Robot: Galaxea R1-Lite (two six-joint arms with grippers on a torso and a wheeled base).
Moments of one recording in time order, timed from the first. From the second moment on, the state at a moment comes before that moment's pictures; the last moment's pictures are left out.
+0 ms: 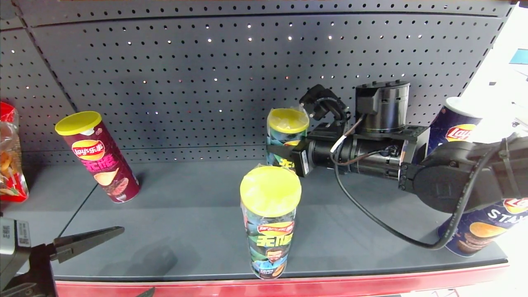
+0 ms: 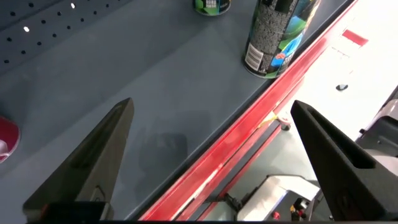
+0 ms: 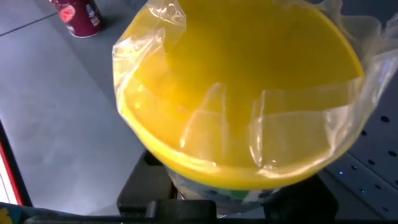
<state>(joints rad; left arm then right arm) -0.39 0.91 -0.25 -0.35 -0.35 0.20 0.65 1.86 -1.15 -0.47 0.19 -0.17</state>
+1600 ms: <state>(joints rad) -0.39 0.91 -0.24 -0.35 -0.35 0.20 0.67 1.79 -1.06 -0.46 0.15 -0.13</state>
